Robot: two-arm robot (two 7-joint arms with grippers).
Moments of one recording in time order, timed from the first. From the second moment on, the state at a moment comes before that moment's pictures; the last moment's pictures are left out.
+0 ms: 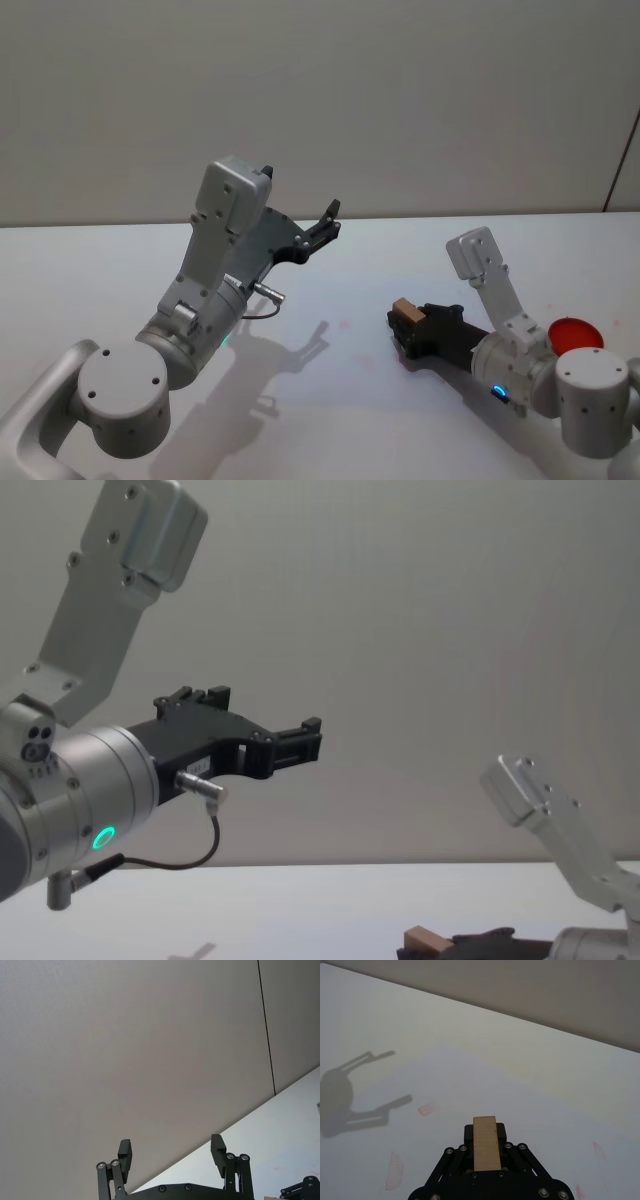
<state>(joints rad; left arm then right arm) -0.24 0.38 0.45 -1.63 -0.20 0.01 -0.01 0.36 0.13 -0.36 -1.10 0.11 0.19 0.40</state>
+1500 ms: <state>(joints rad) -0.24 0.38 0.45 -1.63 -0.20 0.01 -0.01 0.34 0.15 -0.33 -1.21 0.20 0.19 0.39</state>
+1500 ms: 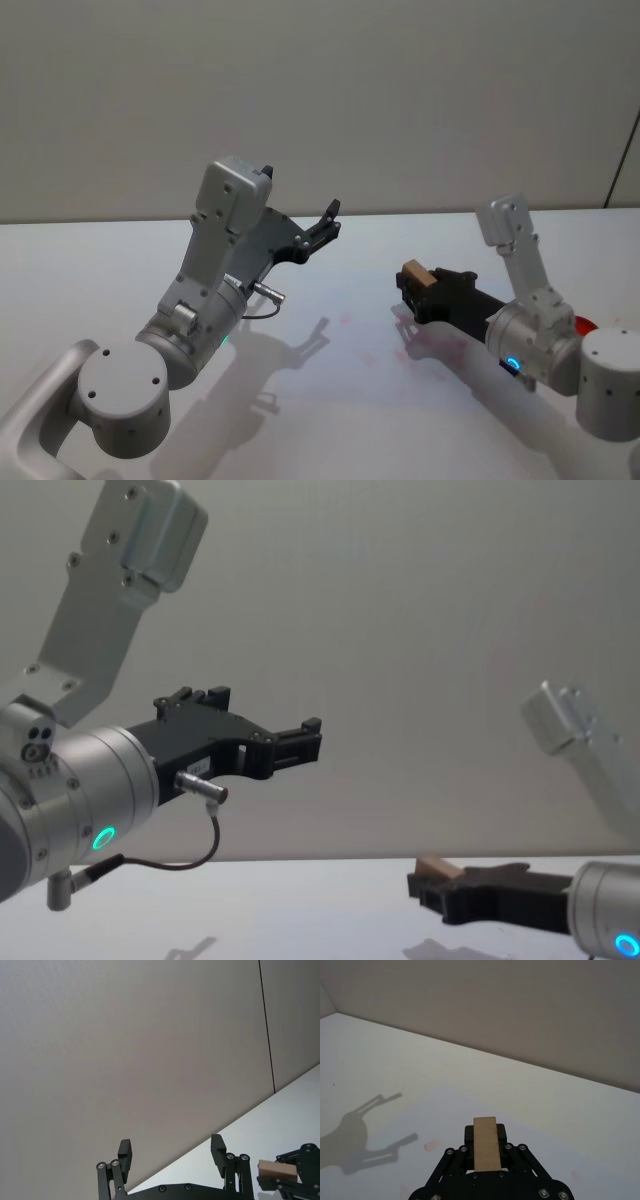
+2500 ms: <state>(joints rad) -0.24 0.38 0.45 -1.63 -0.20 0.01 -0.01 0.21 0.32 -0.20 -1.34 0.27 0.20 0.38</state>
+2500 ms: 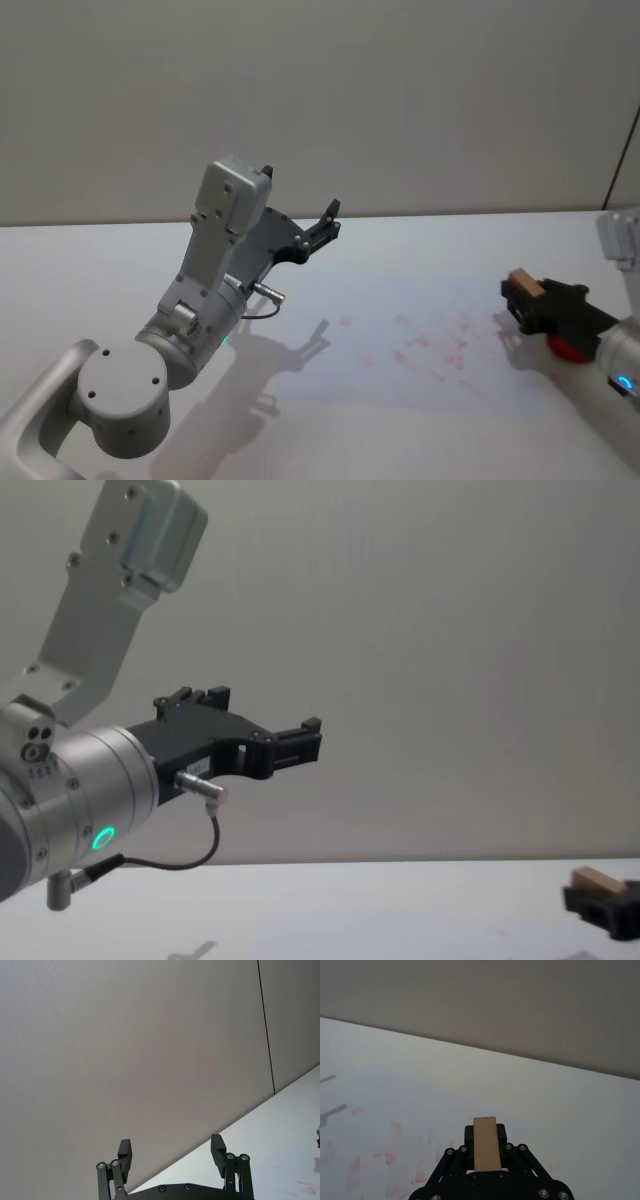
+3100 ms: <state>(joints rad) -0.24 0.38 0.45 -1.63 -0.20 0.01 -0.01 0.17 0.37 -0.17 -1.29 0.24 0.19 0.38</state>
